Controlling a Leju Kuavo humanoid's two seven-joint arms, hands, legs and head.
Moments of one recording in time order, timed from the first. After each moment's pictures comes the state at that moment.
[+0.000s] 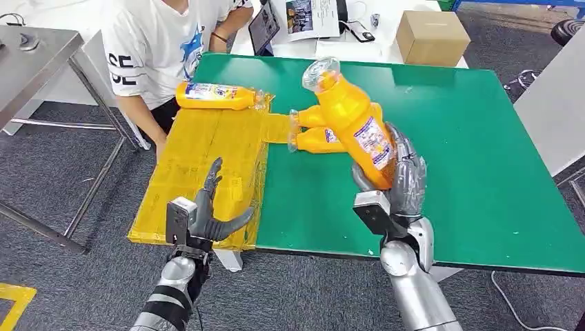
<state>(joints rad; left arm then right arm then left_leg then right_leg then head) -0.25 -0.27 -0.04 -0.99 0.06 0.00 -0.56 -0.25 0.03 0.23 -1.39 0.60 -0.63 -0.56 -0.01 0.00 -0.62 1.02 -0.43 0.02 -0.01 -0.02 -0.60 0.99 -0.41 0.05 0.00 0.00</state>
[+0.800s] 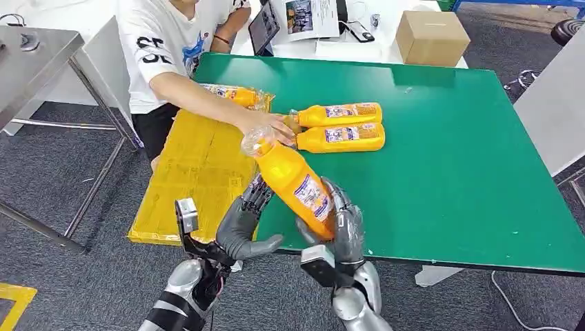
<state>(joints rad) -0.21 -0.24 -0.26 -1.11 0.41 -0.43 -0.42 -0.12 0.18 0.40 -1.17 0.55 -0.67 -0.70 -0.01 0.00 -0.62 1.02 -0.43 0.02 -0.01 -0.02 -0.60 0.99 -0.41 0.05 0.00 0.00</state>
